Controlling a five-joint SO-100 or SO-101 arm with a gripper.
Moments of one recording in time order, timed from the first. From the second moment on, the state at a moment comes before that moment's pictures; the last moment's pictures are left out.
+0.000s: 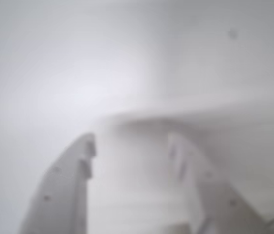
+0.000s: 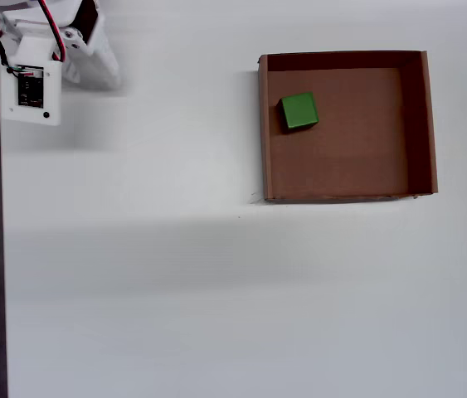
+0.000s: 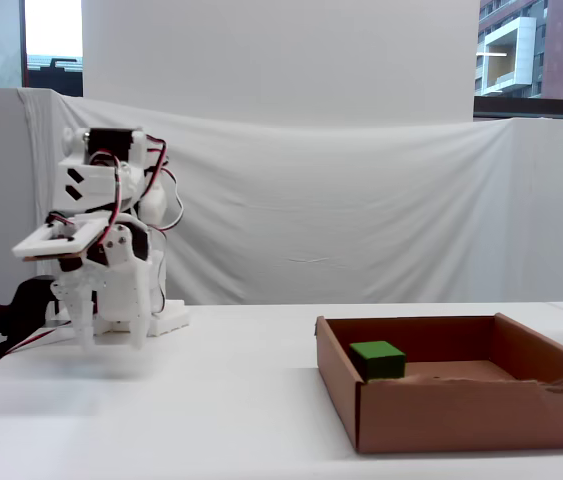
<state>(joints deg) 1.6 162.9 165.7 55.1 -60.0</state>
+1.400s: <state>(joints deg) 10.8 178.3 170.5 65.7 -60.0</state>
